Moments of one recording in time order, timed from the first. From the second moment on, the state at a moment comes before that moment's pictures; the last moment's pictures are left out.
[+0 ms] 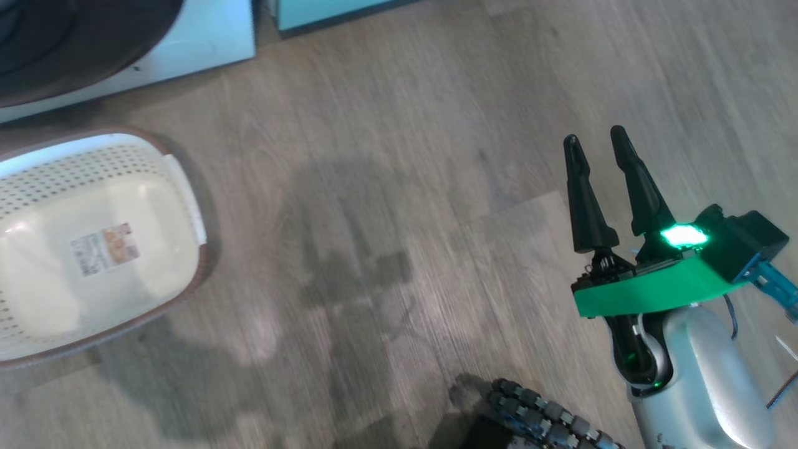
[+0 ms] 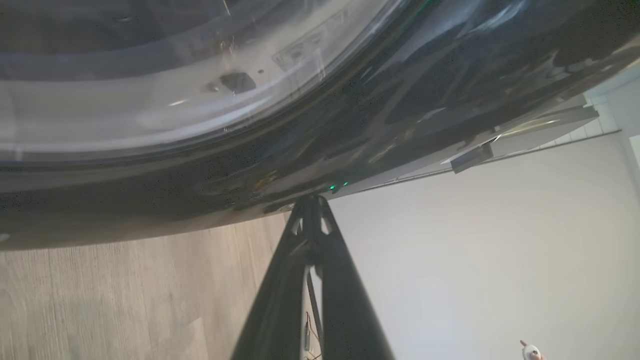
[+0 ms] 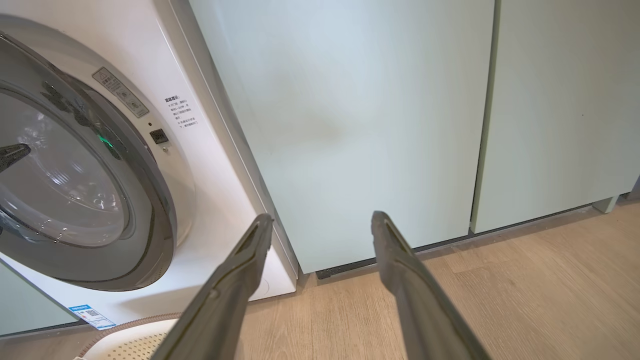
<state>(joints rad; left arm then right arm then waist) -0.83 0.46 0.23 0.22 -1.55 0.03 0.84 -0.24 -0.05 0.14 0.04 0.45 0.13 -0.26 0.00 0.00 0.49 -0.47</state>
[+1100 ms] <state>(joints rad) -0.17 0.04 0.39 -0.09 -1.66 -0.12 0.30 -0.17 -0.05 0.05 0.09 0.32 0.13 -0.25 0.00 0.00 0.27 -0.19</state>
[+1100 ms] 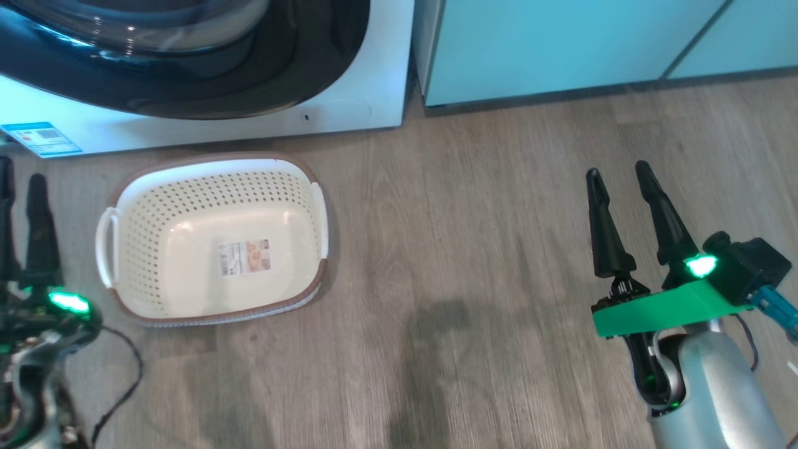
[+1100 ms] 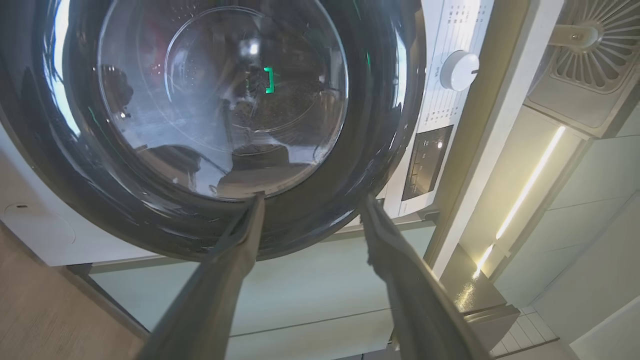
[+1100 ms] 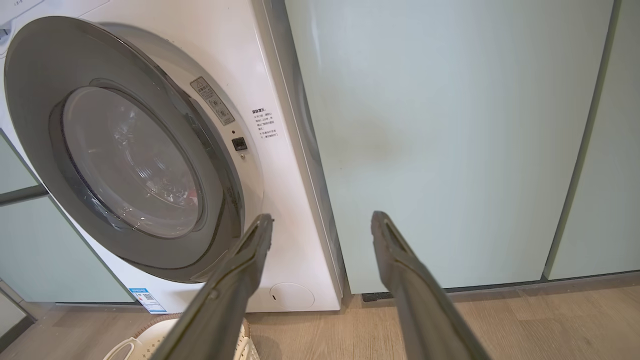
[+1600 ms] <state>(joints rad) -0.08 0.07 0.18 -0.18 -1.10 -0.12 -0.16 -0.14 -0.05 0.00 0.05 0.27 0.13 -0.20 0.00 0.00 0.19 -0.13</state>
